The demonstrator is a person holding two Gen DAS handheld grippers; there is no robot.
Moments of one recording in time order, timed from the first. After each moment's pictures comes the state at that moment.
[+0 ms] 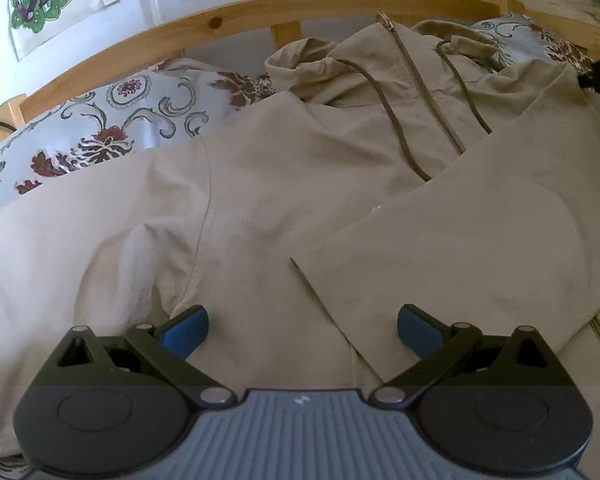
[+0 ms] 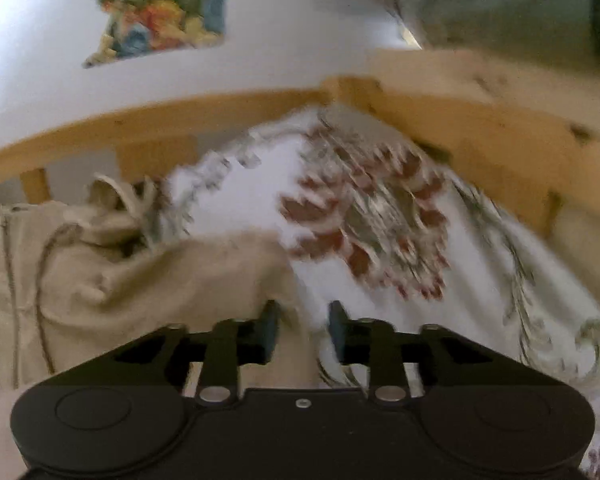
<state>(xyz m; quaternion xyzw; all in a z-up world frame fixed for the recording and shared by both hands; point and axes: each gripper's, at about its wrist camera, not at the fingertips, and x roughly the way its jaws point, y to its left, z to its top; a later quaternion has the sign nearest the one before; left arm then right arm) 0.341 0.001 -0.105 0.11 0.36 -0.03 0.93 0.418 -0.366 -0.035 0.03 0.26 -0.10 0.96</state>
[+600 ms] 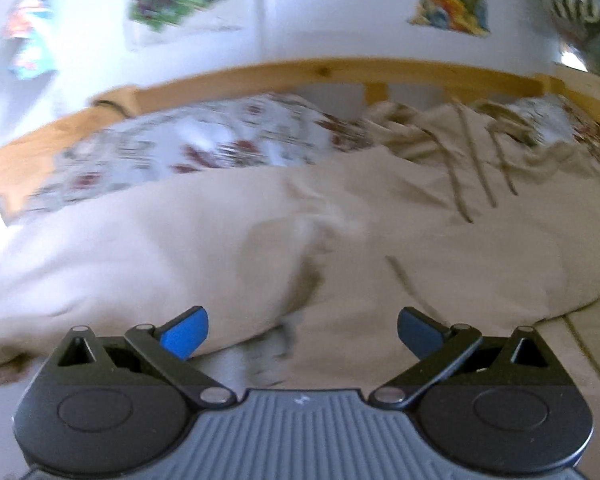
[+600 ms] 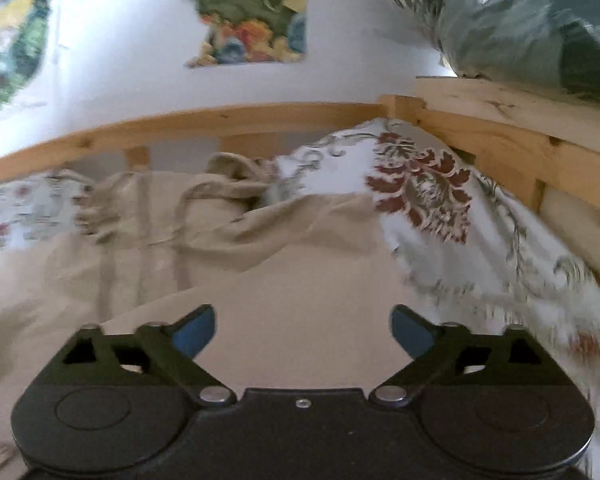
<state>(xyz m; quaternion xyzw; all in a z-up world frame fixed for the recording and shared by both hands) 0.225 0.087 -0.036 0.04 0.30 0.05 0.95 0.278 -0.280 -0.011 0.03 0.26 -0.04 0.96</state>
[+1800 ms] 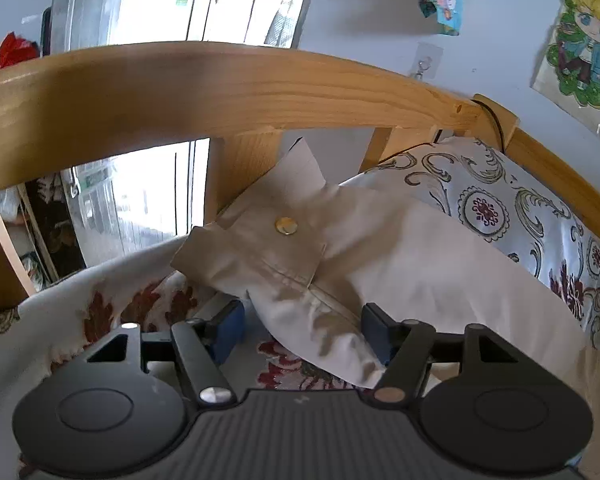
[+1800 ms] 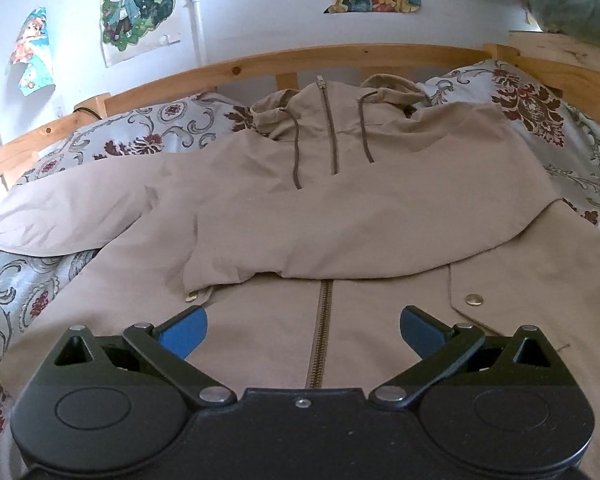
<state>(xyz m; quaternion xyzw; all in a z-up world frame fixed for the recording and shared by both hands) 0.180 0.295 -0.005 -0.26 0.27 0.41 0.83 0.152 -0.155 -0.042 0.05 0.33 0.09 0.94</state>
